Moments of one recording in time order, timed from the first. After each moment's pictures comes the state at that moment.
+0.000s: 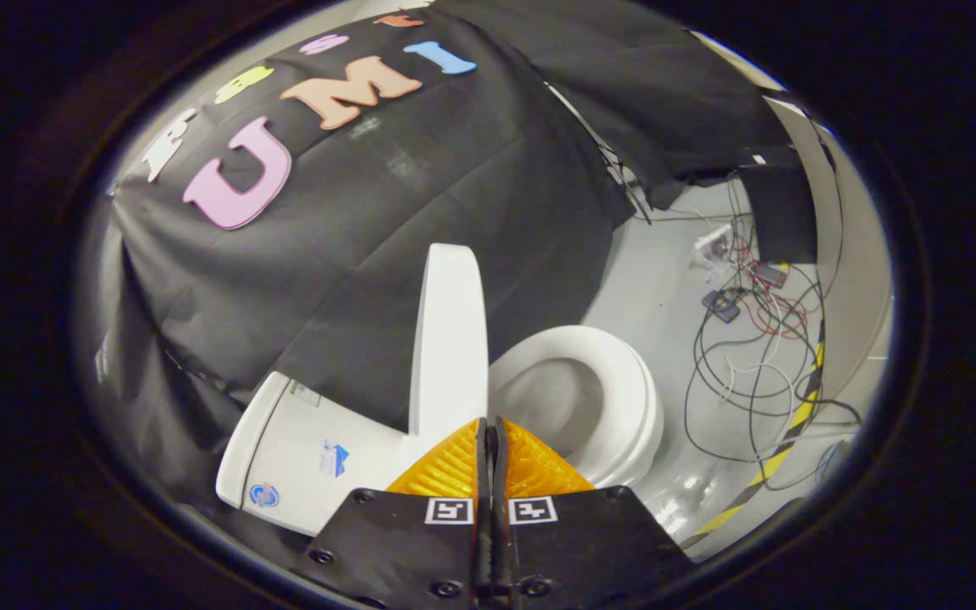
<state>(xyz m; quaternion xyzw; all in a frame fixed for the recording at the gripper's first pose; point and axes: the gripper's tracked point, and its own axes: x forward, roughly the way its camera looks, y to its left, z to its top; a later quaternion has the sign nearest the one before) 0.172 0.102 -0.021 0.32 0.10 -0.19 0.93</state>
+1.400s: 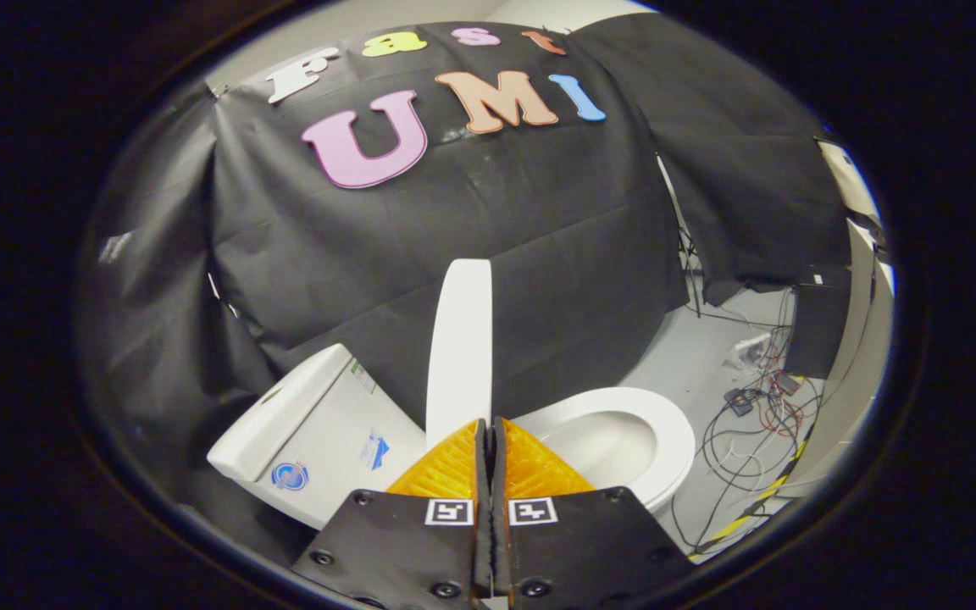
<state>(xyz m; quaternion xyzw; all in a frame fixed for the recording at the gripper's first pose) 0.192 0.196 0.051 0.16 0.05 -0.15 0.97</state>
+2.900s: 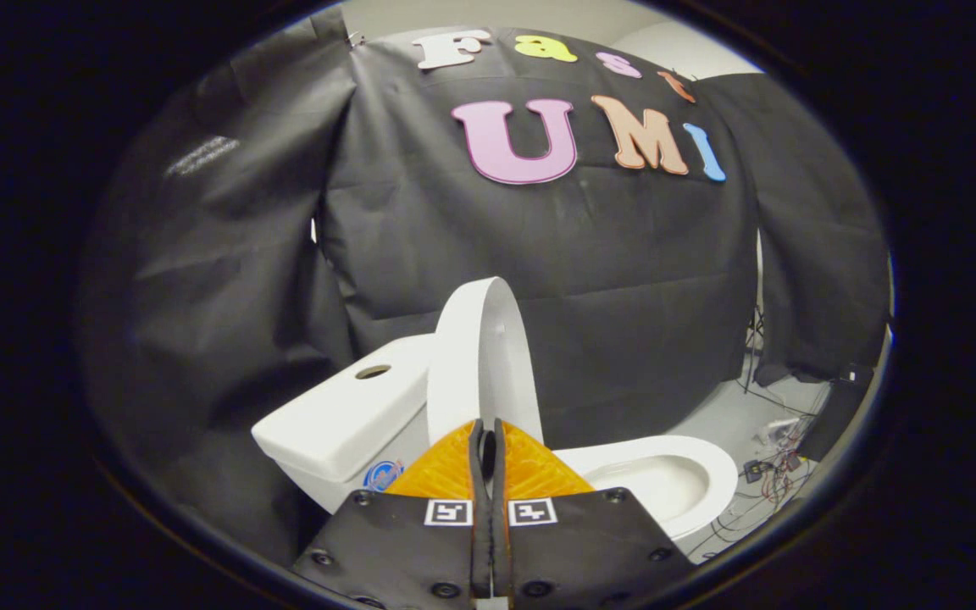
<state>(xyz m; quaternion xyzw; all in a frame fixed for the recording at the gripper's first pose) 0.239 0.344 0.085 0.01 0.02 -0.07 1.00</state>
